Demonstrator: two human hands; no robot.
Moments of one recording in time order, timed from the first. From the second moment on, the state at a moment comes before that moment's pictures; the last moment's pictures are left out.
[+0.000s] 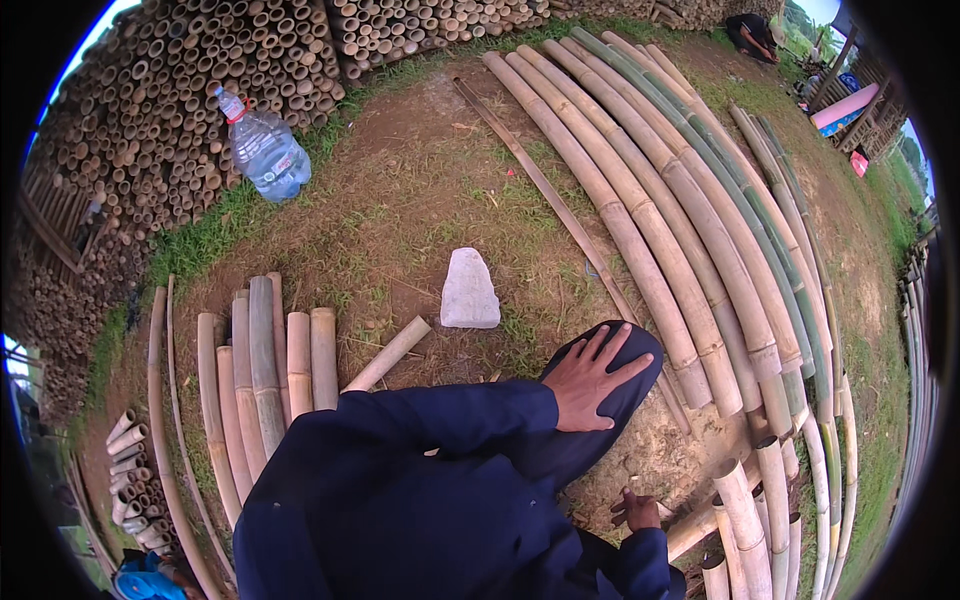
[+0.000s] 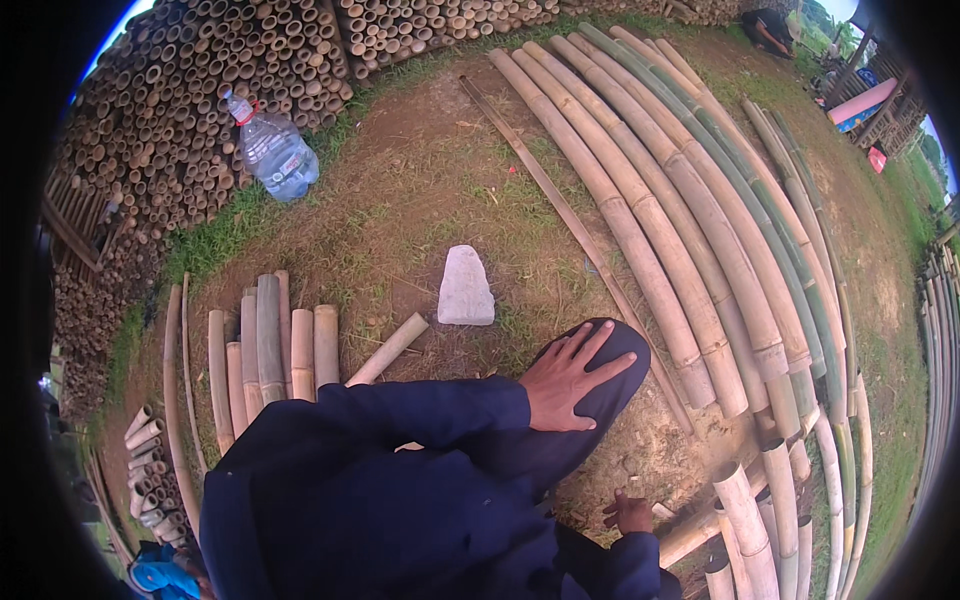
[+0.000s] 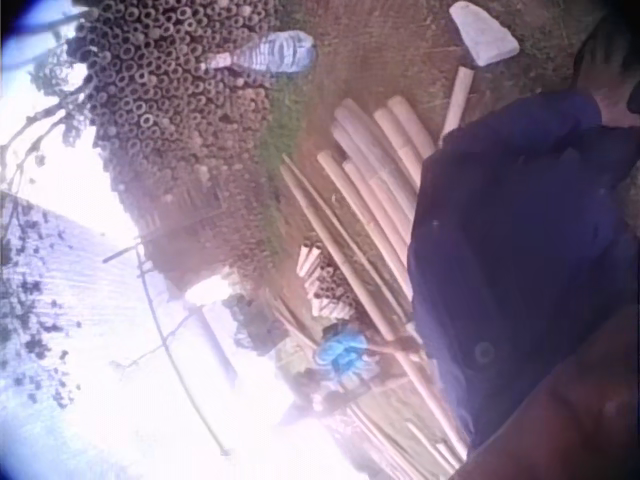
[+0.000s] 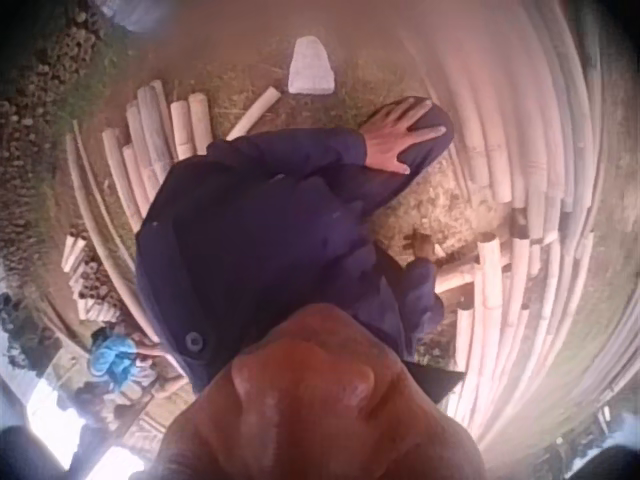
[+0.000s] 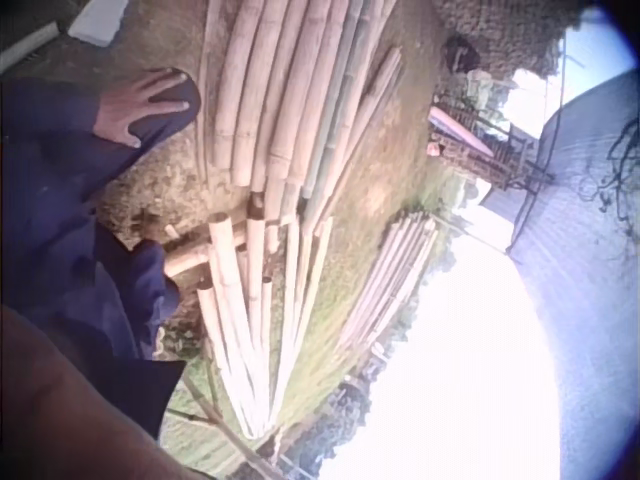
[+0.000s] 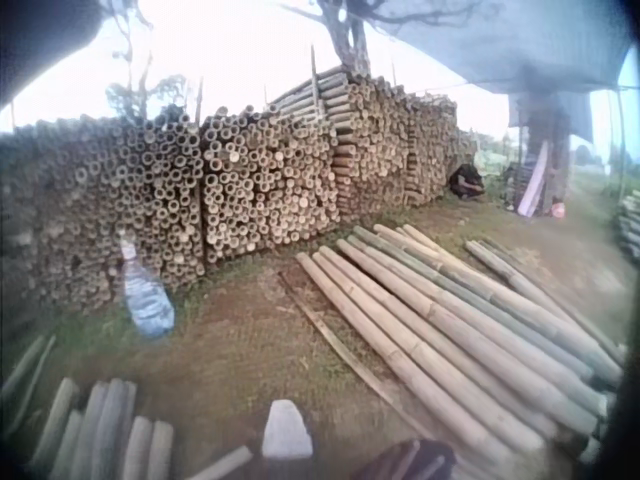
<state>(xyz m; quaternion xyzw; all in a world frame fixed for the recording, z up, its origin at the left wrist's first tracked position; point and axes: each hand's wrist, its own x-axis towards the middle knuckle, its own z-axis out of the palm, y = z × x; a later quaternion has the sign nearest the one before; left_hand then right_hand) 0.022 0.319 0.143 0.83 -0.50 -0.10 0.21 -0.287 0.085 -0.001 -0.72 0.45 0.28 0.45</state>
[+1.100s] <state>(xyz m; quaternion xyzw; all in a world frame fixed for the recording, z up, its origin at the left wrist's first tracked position) 0.062 0.214 0.141 0.75 -0.60 -0.11 0.25 -0.460 0.193 0.150 -0.71 0.69 -0.14 0.10</state>
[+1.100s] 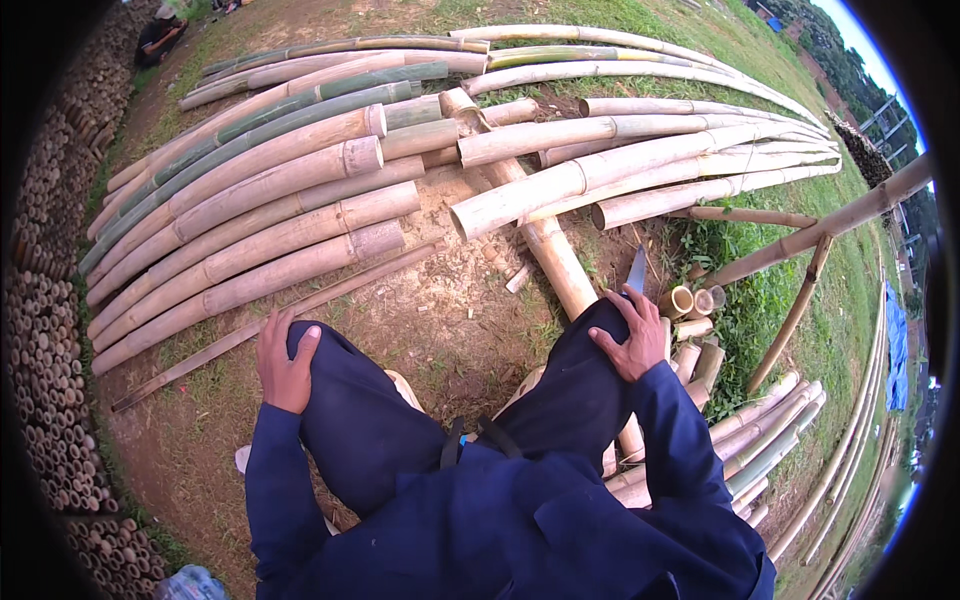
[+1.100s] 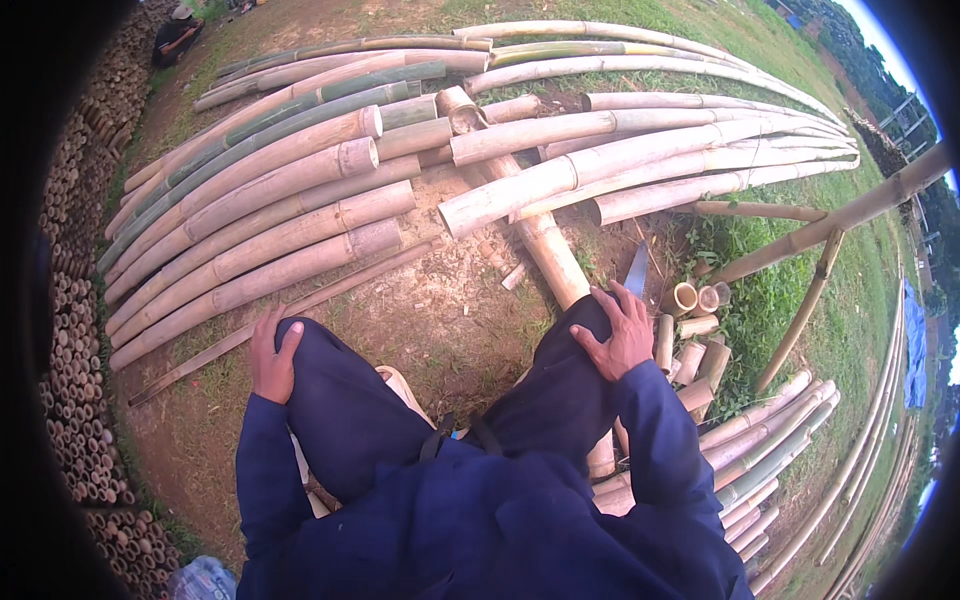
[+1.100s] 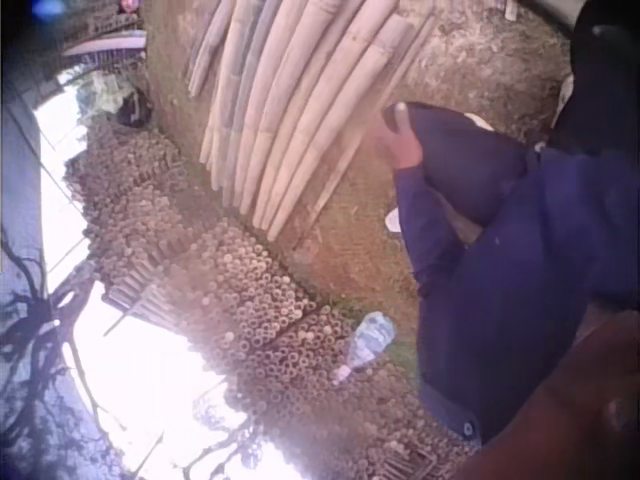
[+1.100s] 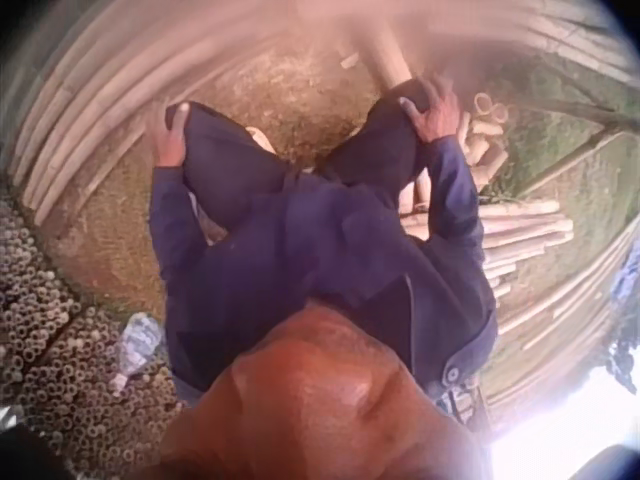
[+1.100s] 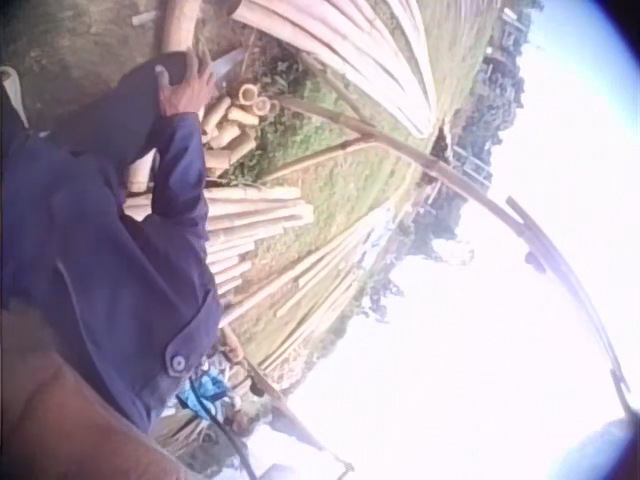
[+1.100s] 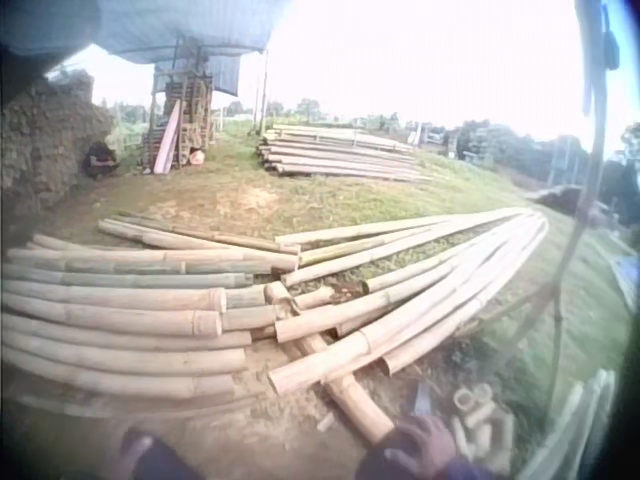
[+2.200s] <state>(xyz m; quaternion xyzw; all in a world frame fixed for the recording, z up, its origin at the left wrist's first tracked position) -0.183 -0.074 0.084 0.61 -0.78 -0.13 -0.01 -0.473 0.191 0.180 -0.60 0.77 -0.18 0.11</state>
